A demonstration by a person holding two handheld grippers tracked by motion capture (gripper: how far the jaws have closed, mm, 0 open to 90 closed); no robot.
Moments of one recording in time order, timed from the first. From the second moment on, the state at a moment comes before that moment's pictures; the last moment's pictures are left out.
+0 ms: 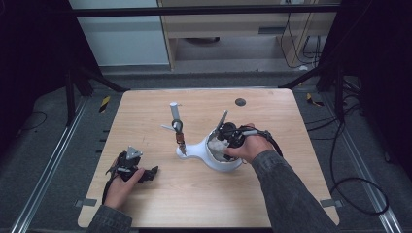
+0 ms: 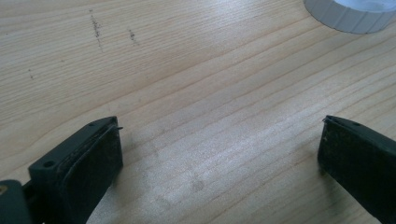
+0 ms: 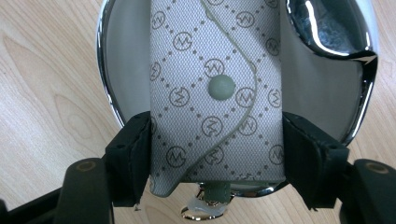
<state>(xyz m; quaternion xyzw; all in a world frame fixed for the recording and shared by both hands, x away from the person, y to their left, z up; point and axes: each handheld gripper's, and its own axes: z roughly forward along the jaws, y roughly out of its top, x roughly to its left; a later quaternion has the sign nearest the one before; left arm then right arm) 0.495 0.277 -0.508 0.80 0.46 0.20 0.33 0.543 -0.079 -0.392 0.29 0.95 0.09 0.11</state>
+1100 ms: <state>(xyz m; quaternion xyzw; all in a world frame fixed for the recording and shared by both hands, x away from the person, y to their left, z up) 0.495 0.277 -0.509 0.80 0.46 0.20 0.33 0.541 -0.086 -0.380 0.31 0.94 0.12 0.12</state>
